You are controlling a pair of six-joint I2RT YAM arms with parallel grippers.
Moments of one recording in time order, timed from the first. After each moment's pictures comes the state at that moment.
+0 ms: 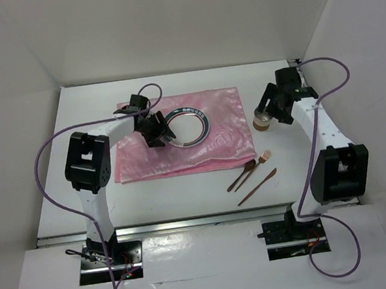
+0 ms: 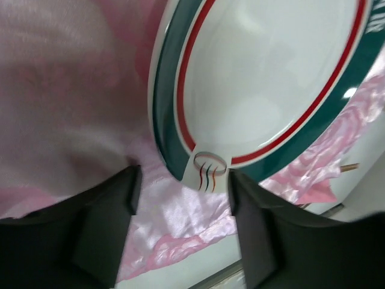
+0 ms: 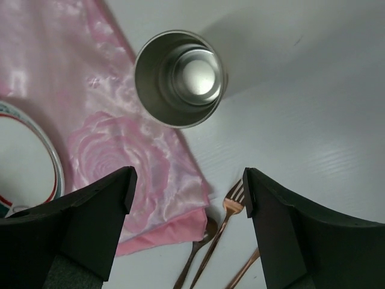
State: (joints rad) left arm -0.25 2.04 1.45 -0.49 0.38 -0.71; right arm 0.01 1.50 1.27 -0.69 0.11 0.53
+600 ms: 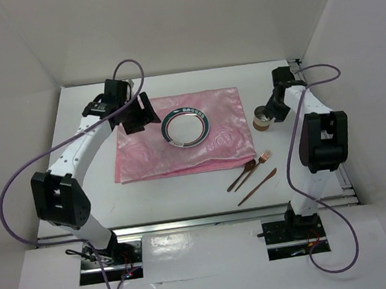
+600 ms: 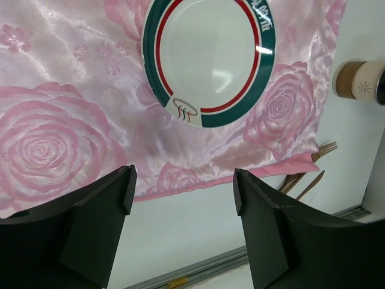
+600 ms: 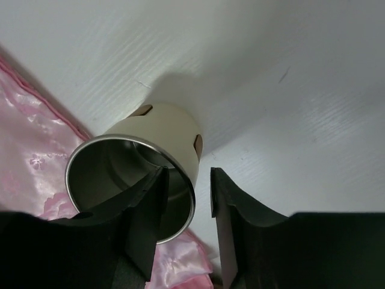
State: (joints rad) left arm -0.26 1.65 1.48 -0.72 0.19 -0.57; right arm -0.06 1.85 1.42 -0.66 0.17 0.63
